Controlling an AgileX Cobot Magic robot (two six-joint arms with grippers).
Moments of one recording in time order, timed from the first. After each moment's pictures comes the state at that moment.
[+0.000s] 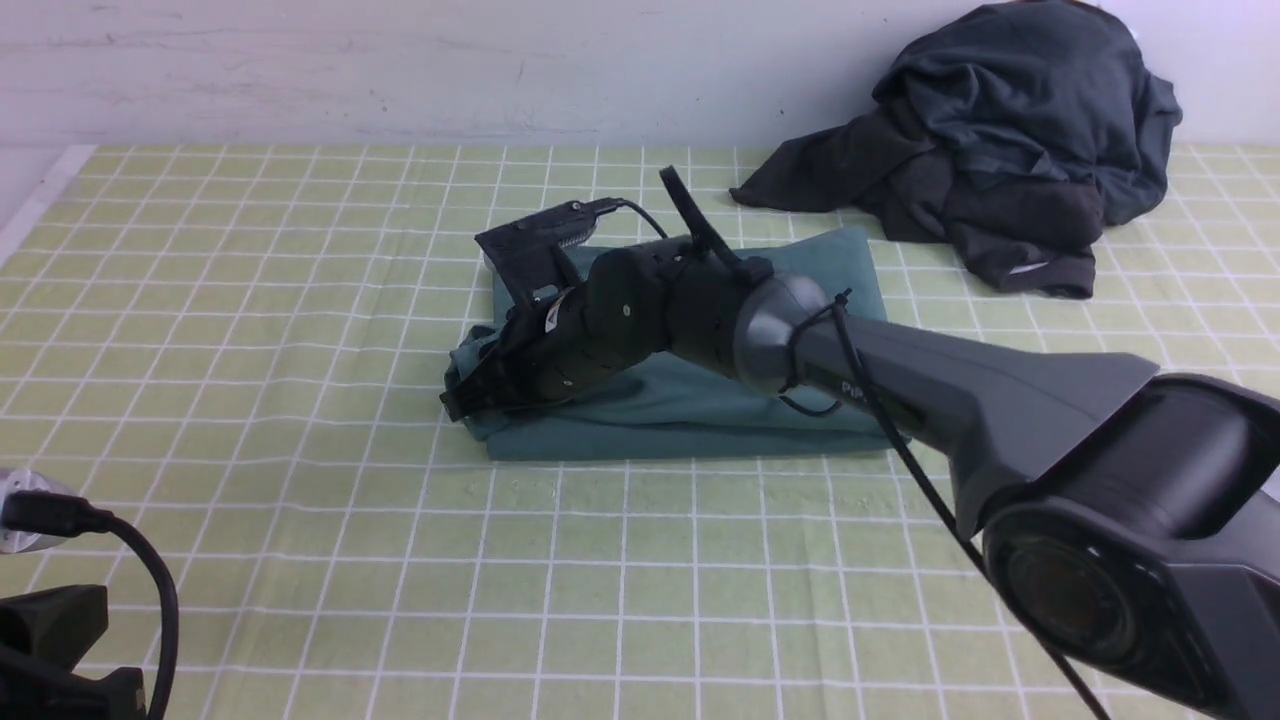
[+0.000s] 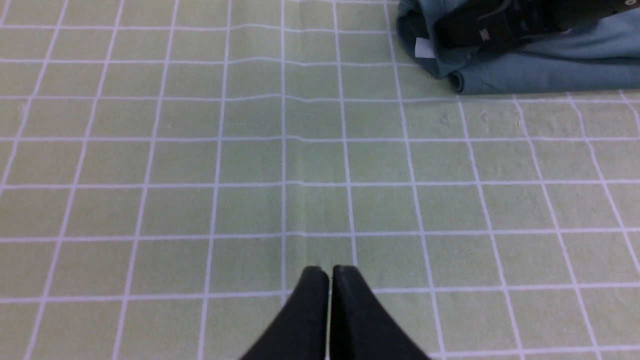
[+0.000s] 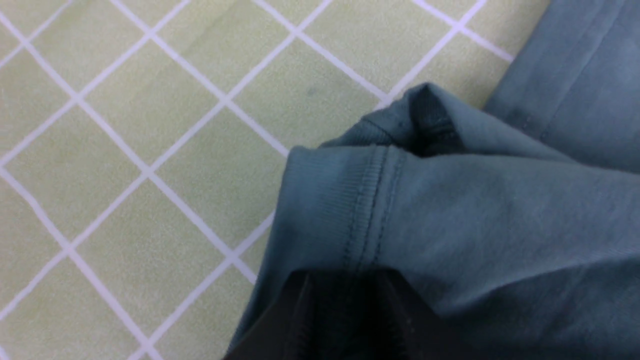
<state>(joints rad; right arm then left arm) 0.68 2.46 -2.10 0.29 0.63 -0.14 -0.07 0.56 -0.41 -0.10 0.55 0.00</state>
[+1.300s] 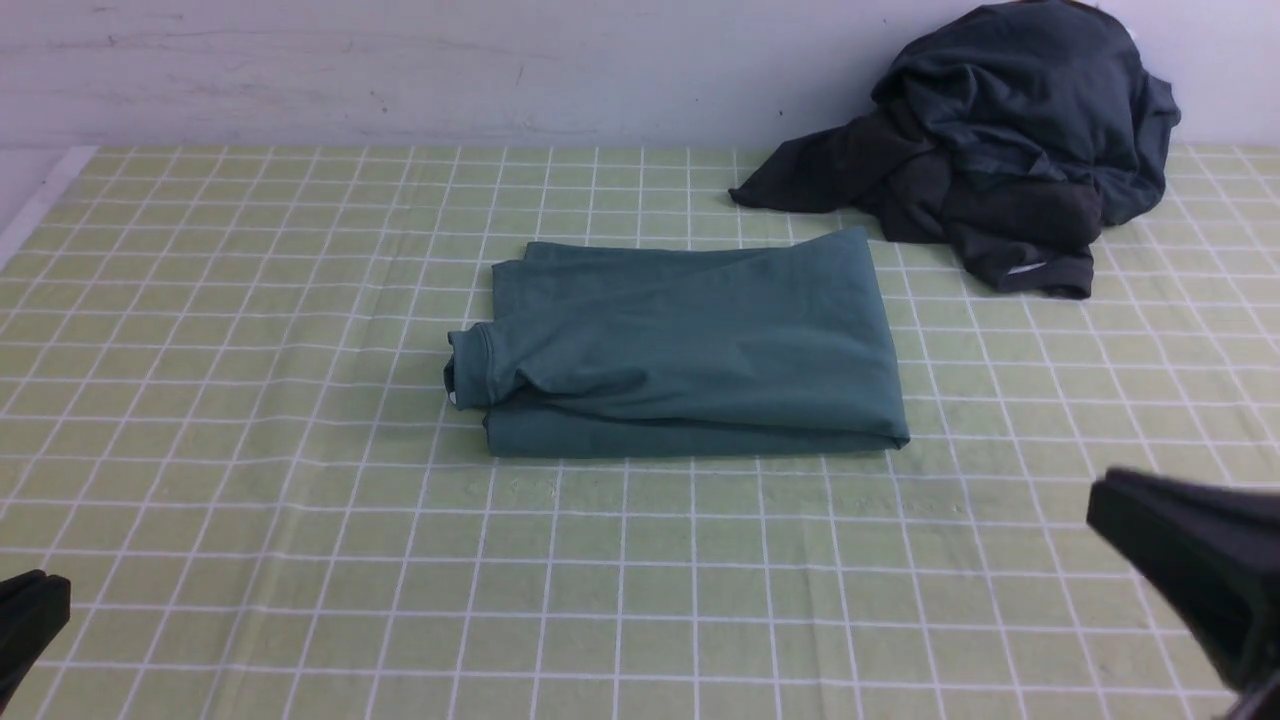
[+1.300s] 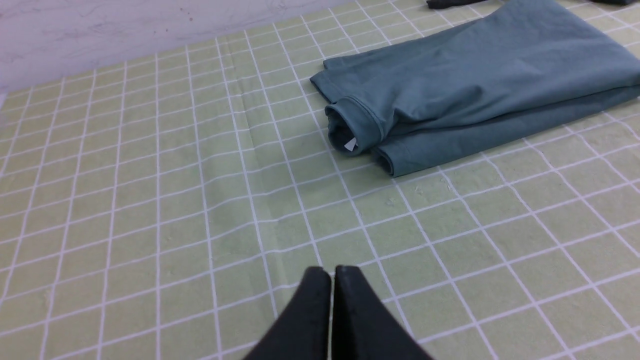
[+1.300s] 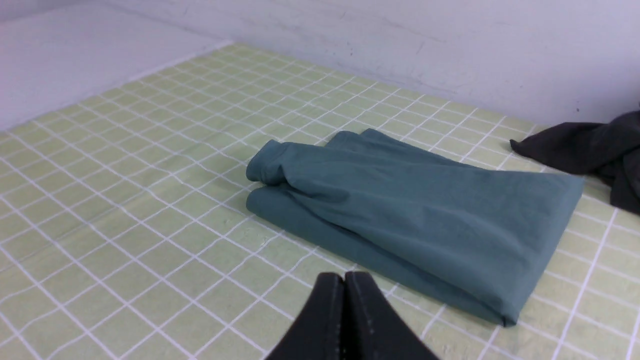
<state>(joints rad) 0.59 0.54 -0.31 0.16 0.12 -0.09 -0.21 0.28 -0.41 -0.06 0.57 0.18</state>
